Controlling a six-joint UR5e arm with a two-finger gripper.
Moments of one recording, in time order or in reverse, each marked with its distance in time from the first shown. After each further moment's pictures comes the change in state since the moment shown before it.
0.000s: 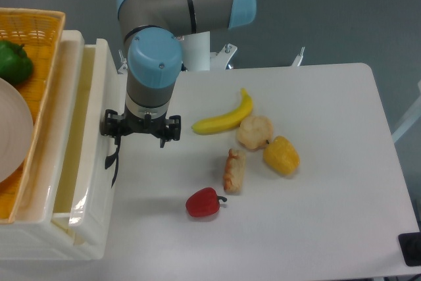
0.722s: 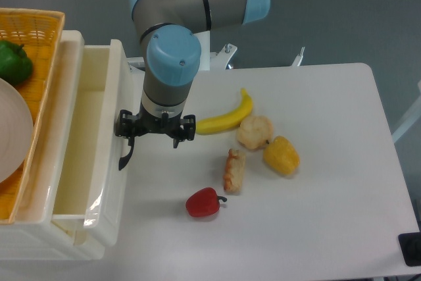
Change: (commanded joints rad) arm 0.051 0.002 0.012 -0.006 0.000 0.035
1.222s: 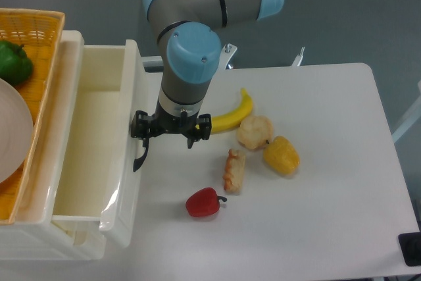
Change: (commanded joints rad) arm 0.046 -0.002 0.008 -0.003 0.000 0.060
